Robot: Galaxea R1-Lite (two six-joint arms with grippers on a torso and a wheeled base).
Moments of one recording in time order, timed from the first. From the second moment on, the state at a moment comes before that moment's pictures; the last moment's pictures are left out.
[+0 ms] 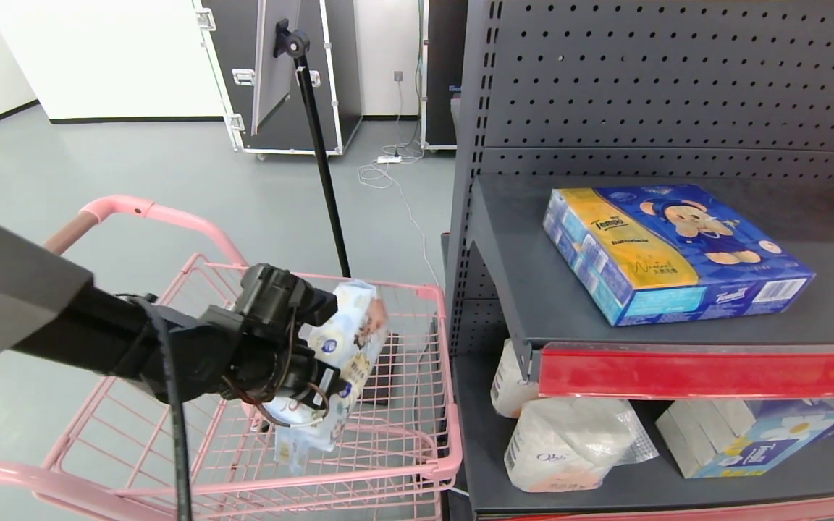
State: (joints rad) left arm -0.43 1.96 -0.91 -0.16 -0.03 0.03; right arm 0.00 0.00 0.00 0.01 -0.01 -0.03
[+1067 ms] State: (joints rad) left arm -0.32 0.65 -0.77 0.36 0.01 0.07; right arm 0.00 0.00 0.00 0.01 -0.01 -0.03
